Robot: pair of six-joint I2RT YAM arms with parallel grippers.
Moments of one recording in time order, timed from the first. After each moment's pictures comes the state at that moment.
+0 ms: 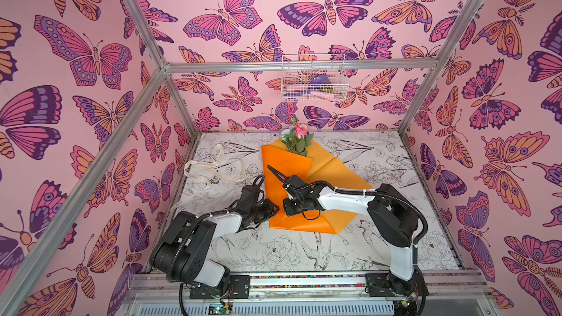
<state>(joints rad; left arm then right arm) -0.39 1.50 0.49 0.16 0.39 -0.84 0.92 1.98 1.28 -0.38 -0.07 0.59</state>
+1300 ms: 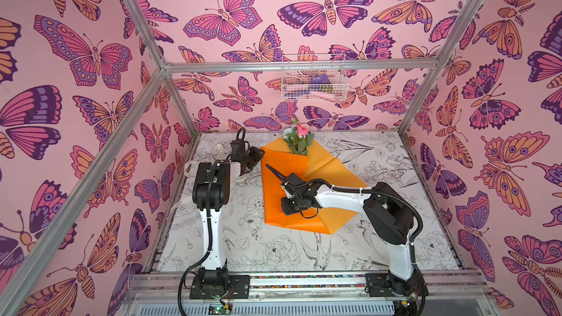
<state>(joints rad) -0.06 2.33 1.48 0.28 0.49 -0.88 0.91 2.01 1.34 -0.40 -0.12 0.60</state>
